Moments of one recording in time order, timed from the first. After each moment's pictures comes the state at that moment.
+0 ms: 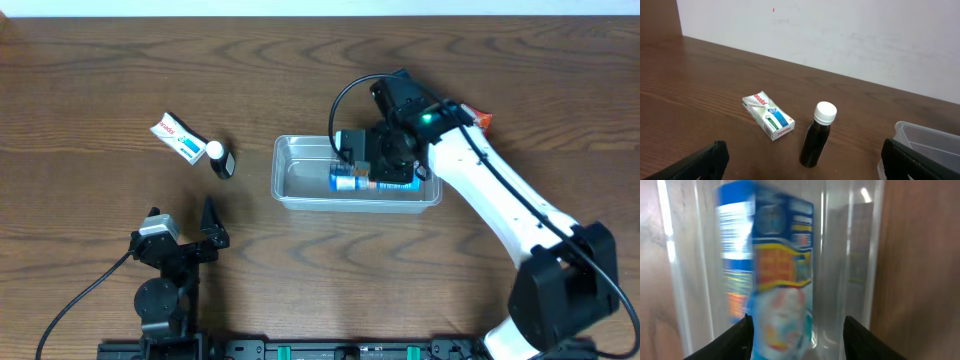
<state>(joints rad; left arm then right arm) 0.09 0.01 0.02 -0.11 0.00 -0.23 0.48 1.76 1.43 -0.93 -0.12 -1.02</state>
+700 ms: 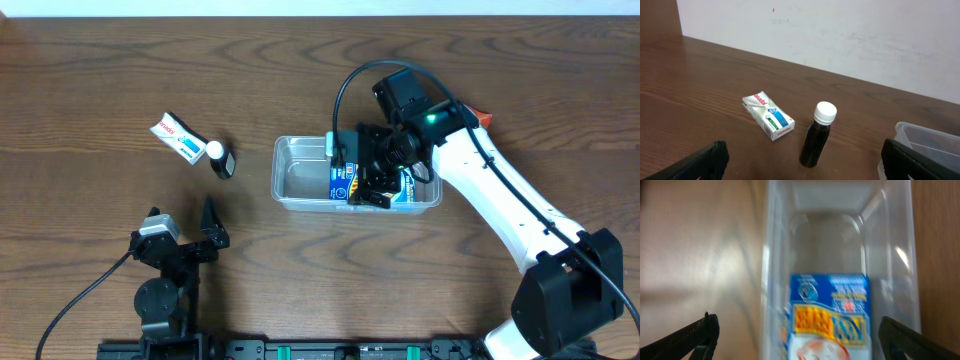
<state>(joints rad) 0.09 0.01 0.02 -0.11 0.00 -0.23 0.48 1.74 1.43 -0.97 -0.53 -0.93</state>
